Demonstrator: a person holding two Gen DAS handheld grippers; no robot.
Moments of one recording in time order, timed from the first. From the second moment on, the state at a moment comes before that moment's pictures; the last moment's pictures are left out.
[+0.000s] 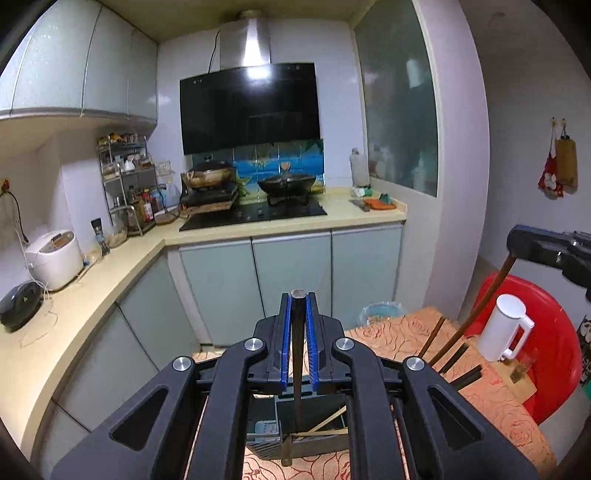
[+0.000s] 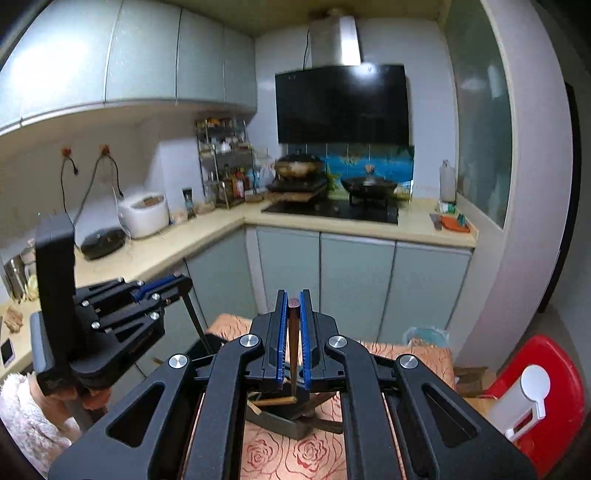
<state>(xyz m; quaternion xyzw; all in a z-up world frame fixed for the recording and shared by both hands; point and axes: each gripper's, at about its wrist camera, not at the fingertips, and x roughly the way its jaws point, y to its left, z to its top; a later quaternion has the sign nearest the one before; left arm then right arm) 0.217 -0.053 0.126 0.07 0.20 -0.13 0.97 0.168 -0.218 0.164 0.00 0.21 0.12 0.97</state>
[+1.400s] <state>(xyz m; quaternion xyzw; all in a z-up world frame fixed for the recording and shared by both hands) 0.170 -0.020 0.105 0.03 0.19 -0.11 0.97 0.151 -0.217 0.125 0.03 0.21 0.11 0.97</state>
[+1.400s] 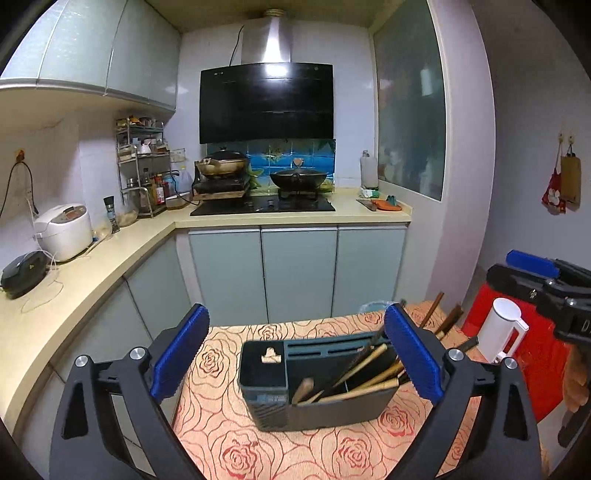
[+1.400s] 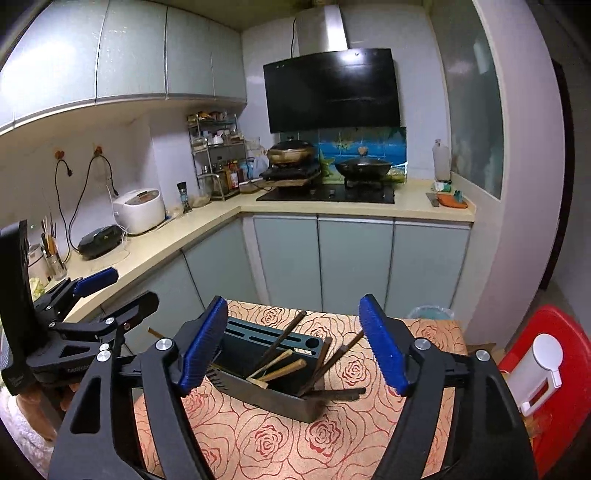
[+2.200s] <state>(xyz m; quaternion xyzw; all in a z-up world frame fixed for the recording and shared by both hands) 0.073 -0.003 0.038 0.05 0.18 -0.07 0.98 0.069 -0.220 0.048 0.04 0.19 0.05 0.98</state>
